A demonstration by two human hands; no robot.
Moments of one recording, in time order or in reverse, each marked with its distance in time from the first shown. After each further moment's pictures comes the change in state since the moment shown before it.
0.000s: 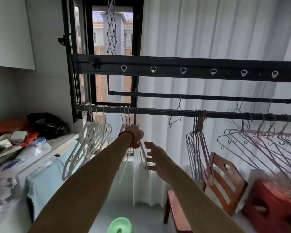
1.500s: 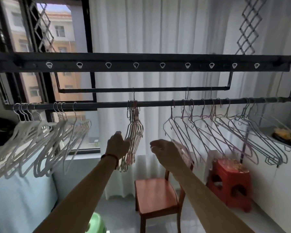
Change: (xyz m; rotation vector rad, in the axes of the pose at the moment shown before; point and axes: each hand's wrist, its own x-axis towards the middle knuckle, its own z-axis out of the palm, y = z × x) left_hand -0.130 0.119 0.173 -0.148 0.114 0.159; right_hand -0.129 0.026 -0.266 -0.500 0.406 -0.336
